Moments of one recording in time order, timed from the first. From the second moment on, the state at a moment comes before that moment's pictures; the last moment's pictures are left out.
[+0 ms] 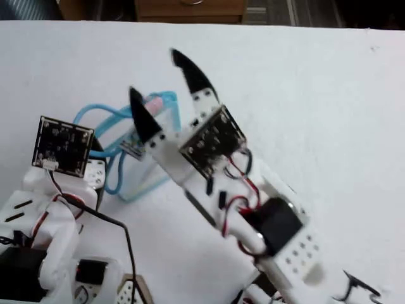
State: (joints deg) left arm -0.7 -67.7 29.8 79.8 -8.0; right arm -45.5 -51.5 26.5 33.8 16.3
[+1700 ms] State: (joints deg) left arm -0.7 -67.7 29.8 79.8 -8.0; right arm -54.6 -62.3 64.1 -1.7 41.5
